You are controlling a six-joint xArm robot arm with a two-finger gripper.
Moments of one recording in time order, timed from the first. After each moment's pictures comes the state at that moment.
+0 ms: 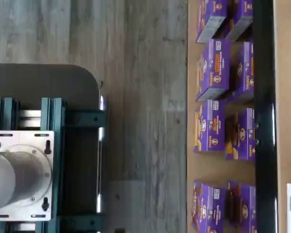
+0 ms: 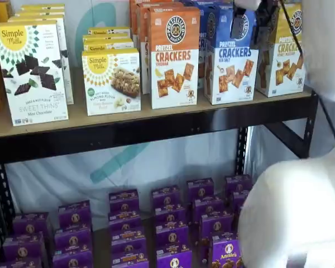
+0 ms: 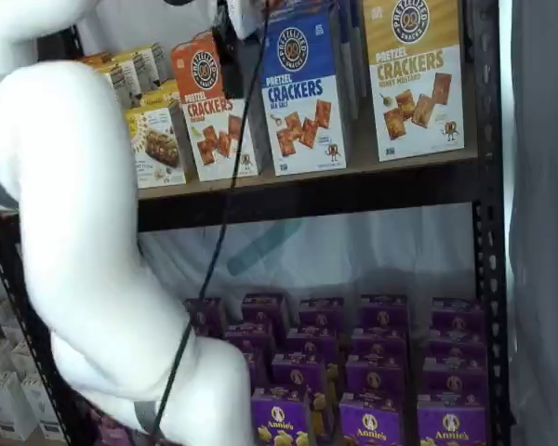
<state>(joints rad) -0.17 -0.50 -1.47 0.14 1.95 -1.68</state>
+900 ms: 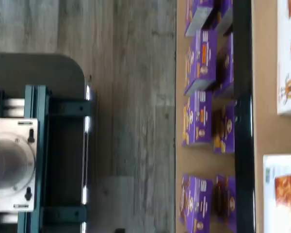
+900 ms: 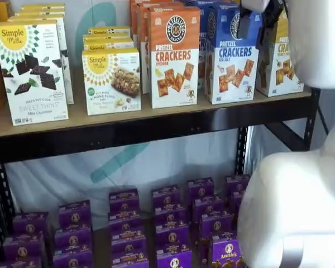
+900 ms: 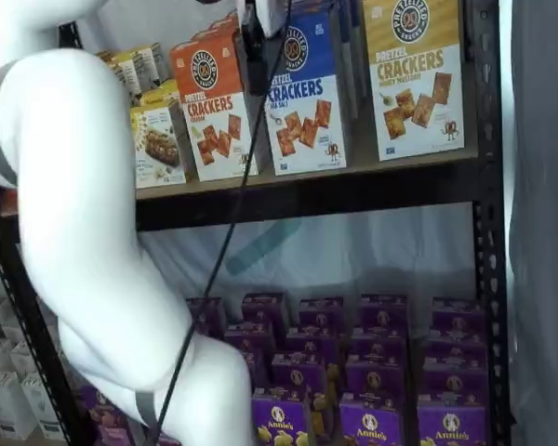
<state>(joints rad) -0.28 -0.44 -1.49 0.17 1.91 -1.78</state>
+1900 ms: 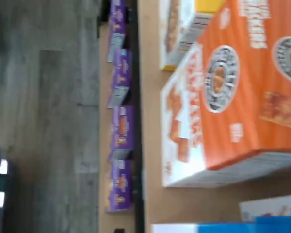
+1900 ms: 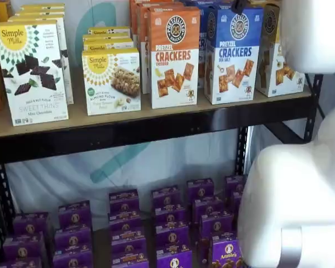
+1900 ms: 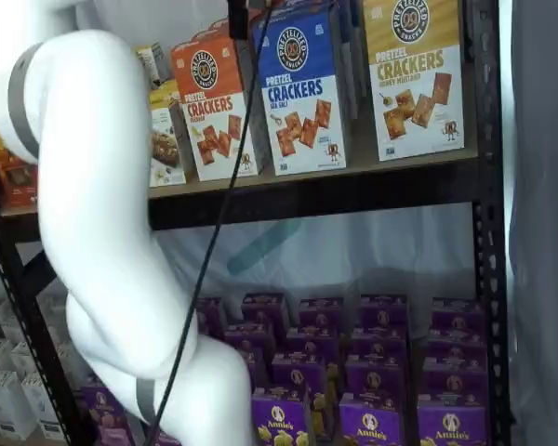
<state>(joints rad) -0.32 -0.33 -1.68 0.42 1.82 -1.70</state>
